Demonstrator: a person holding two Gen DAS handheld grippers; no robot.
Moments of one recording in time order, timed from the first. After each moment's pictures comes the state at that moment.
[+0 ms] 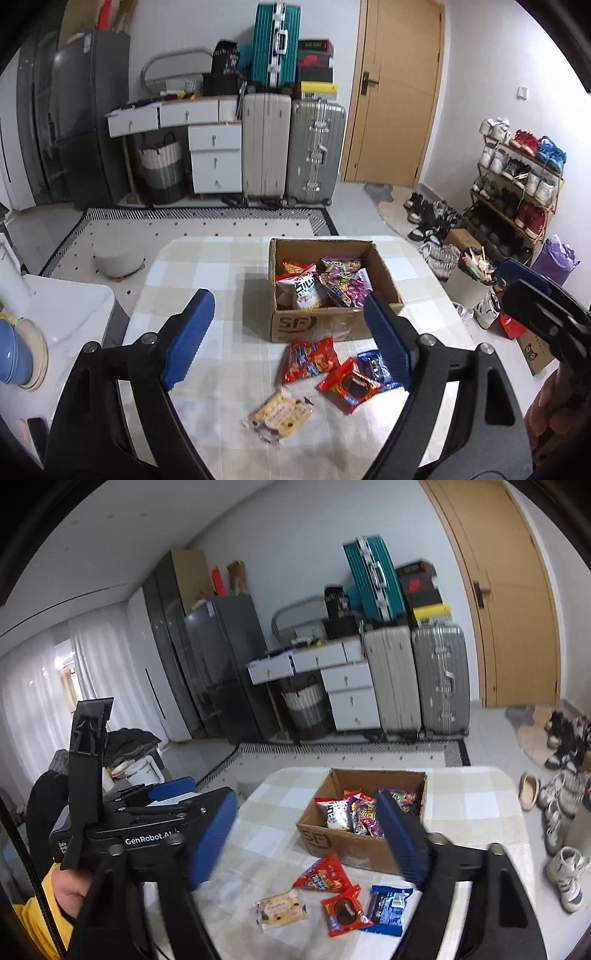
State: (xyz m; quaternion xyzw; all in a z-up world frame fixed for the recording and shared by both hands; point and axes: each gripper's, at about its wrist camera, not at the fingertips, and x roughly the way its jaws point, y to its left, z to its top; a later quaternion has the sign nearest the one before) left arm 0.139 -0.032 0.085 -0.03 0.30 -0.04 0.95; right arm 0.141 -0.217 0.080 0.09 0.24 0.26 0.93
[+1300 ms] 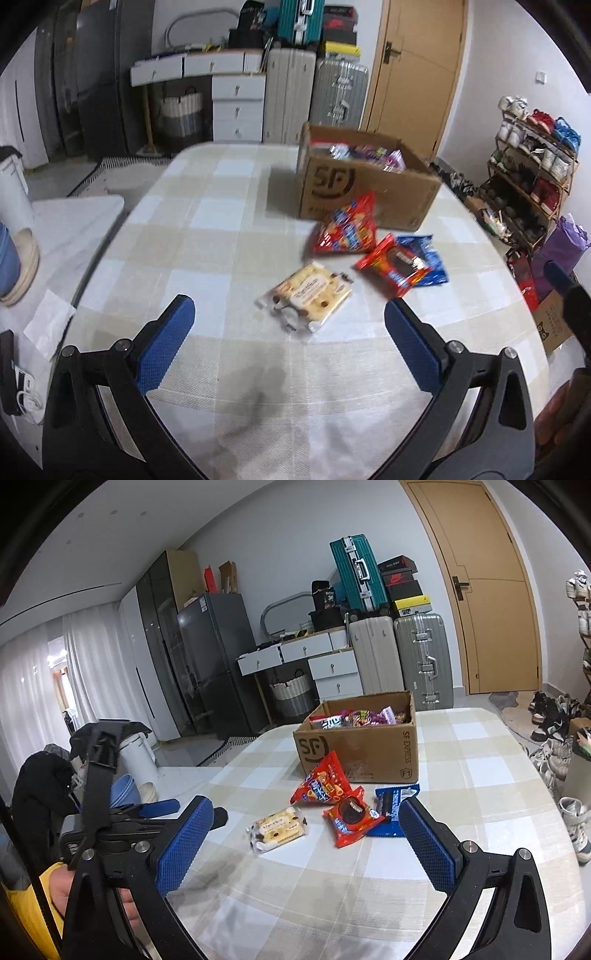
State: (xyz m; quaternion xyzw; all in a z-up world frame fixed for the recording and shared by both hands) left arm 0.065 -0.004 -0.096 -0.05 0.38 -0.01 0.92; right arm 0.044 -0.208 -0.058 0.09 0.24 0.23 0.94
